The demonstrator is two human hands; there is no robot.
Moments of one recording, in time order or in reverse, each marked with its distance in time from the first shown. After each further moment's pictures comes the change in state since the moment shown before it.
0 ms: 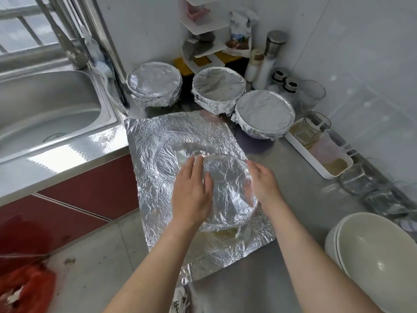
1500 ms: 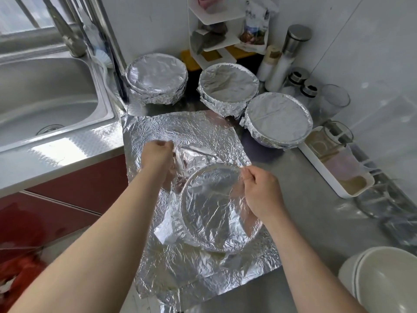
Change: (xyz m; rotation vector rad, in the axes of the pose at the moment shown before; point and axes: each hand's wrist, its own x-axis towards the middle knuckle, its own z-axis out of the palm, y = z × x) left_hand 0.124 -0.042 -0.041 -0.507 0.088 -0.742; right_hand 0.029 -0.001 0.016 -0.618 -0.019 -0.365
